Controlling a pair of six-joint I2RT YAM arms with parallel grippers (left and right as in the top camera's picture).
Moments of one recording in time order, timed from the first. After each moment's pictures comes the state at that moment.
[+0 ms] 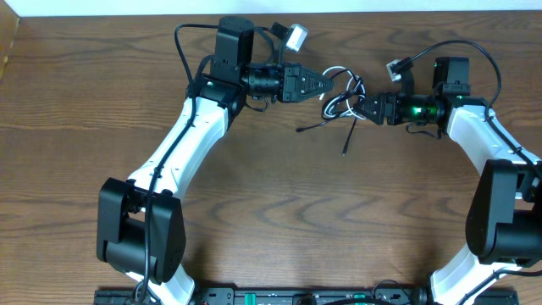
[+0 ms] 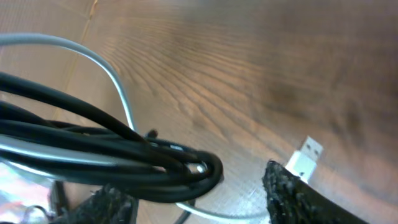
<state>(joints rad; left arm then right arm) -0.33 1.81 1.41 -0.12 1.17 -0.46 -0.05 1.86 1.19 -0.36 -0.94 -0.04</state>
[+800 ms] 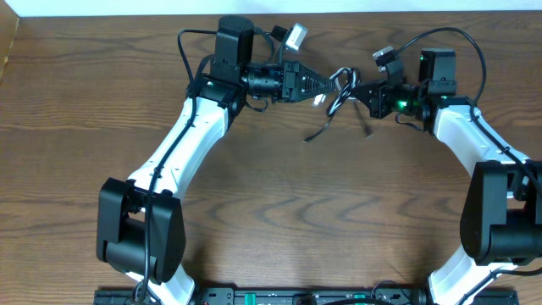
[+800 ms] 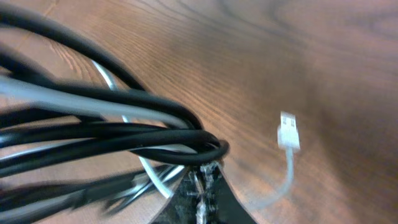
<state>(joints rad) -0.33 1.81 1.41 -0.10 1.22 -0.65 0.02 1.86 1.19 -0.17 -0.79 -0.09</state>
